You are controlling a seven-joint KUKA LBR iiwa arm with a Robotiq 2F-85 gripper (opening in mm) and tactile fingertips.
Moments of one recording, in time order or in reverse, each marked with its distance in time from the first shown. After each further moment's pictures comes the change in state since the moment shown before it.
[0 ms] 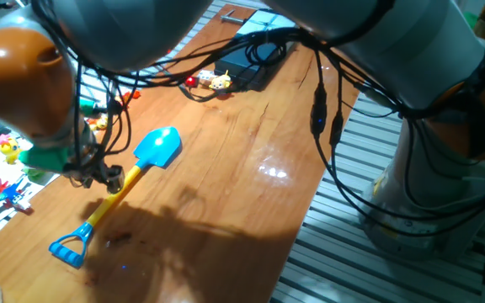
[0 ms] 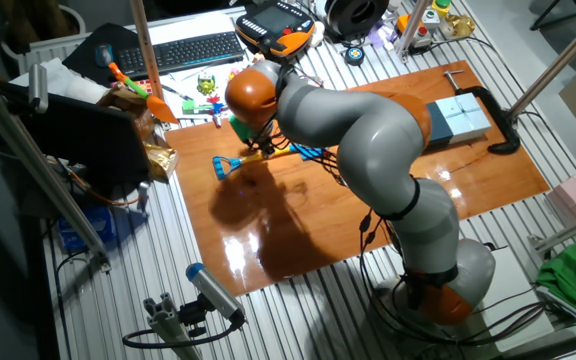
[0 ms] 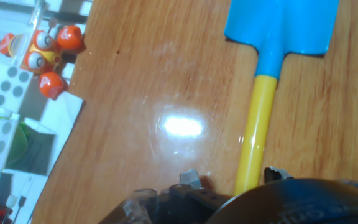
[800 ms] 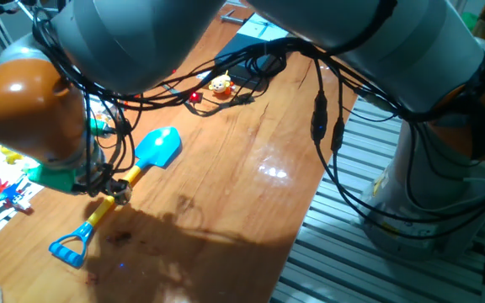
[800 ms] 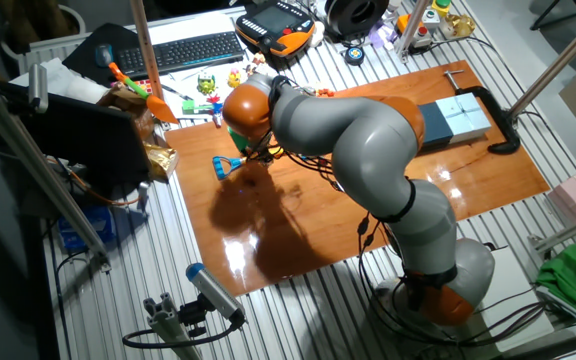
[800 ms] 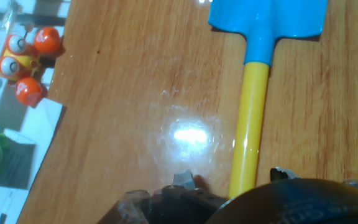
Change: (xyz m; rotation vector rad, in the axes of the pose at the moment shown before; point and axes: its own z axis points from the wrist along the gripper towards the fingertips) arm 0.004 -0.011 0.024 -0.027 -0.036 0.054
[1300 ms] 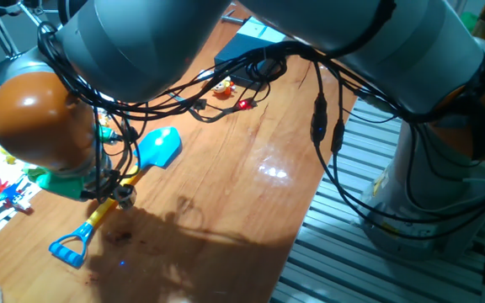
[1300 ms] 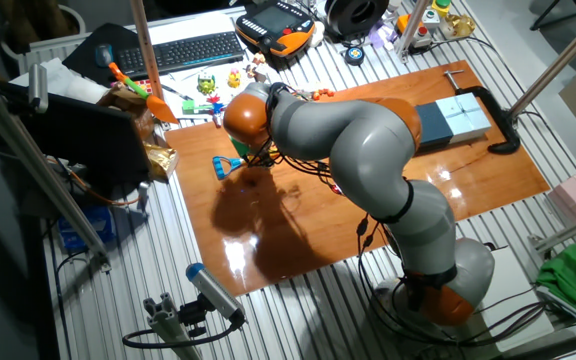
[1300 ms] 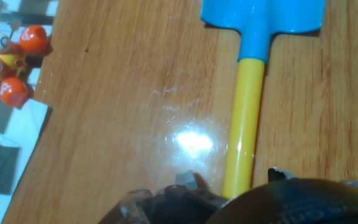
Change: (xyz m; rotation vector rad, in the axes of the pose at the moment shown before) arm 0.000 -0.006 0.013 -0.010 -0.009 -0.004
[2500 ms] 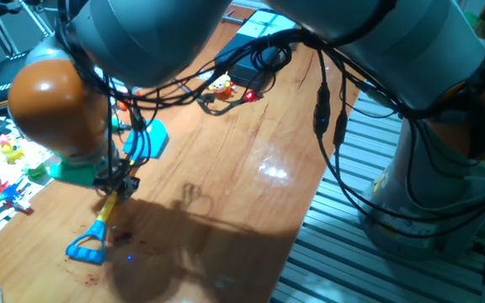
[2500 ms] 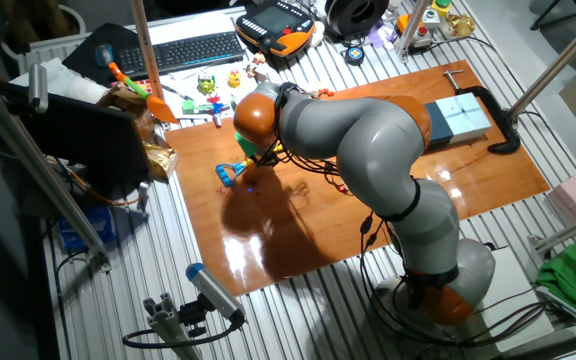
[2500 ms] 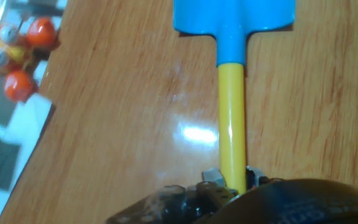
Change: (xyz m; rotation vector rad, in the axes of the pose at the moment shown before) arm -0.020 -0.002 0.000 -0.003 0.058 -0.065
